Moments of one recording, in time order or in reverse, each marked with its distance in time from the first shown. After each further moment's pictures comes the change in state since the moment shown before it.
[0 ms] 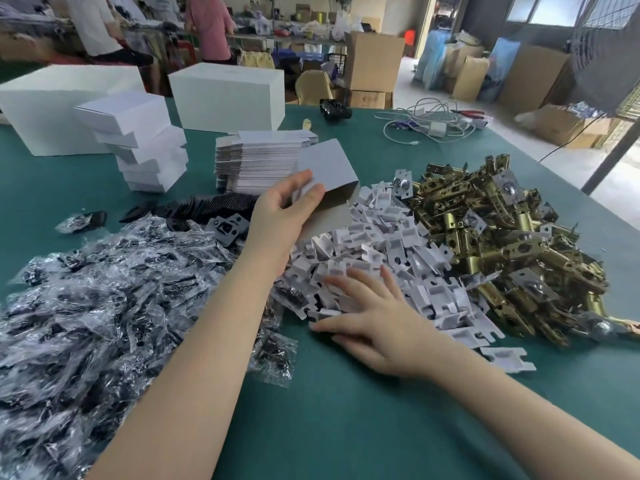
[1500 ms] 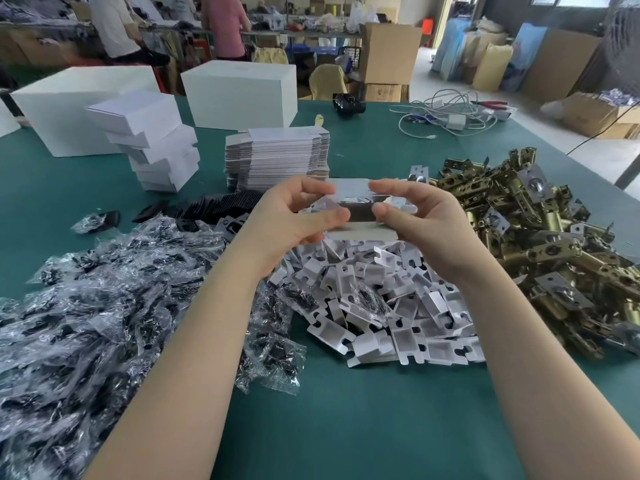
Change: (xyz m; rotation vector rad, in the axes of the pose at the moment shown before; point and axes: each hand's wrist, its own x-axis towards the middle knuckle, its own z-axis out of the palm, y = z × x) left_hand -0.007 0.024 -0.016 0.176 -0.235 -0.106; right_hand 0.047 0.045 -0.068 1.266 0.570 0.137
